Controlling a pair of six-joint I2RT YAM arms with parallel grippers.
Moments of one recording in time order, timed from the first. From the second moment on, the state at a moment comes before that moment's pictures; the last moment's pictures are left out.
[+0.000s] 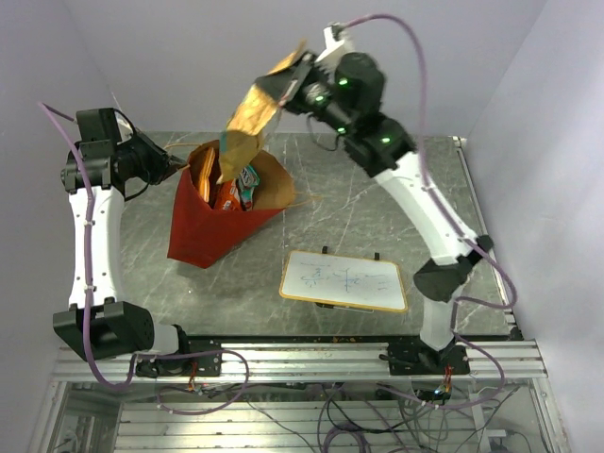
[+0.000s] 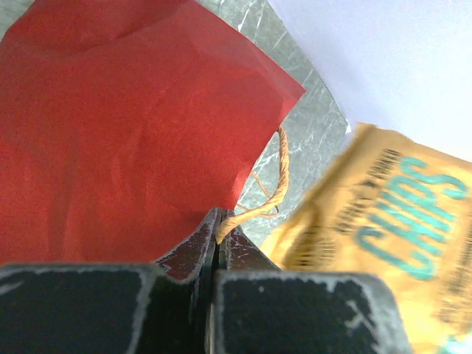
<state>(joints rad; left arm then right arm) 0.19 1.36 1.58 -0.88 0.42 -0.79 0.77 1.96 2.41 -0.38 -0.04 0.79</state>
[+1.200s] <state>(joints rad) 0.17 1.45 1.66 -0.92 0.39 -0.71 0.05 1.58 1.58 -0.82 0.29 0.60</state>
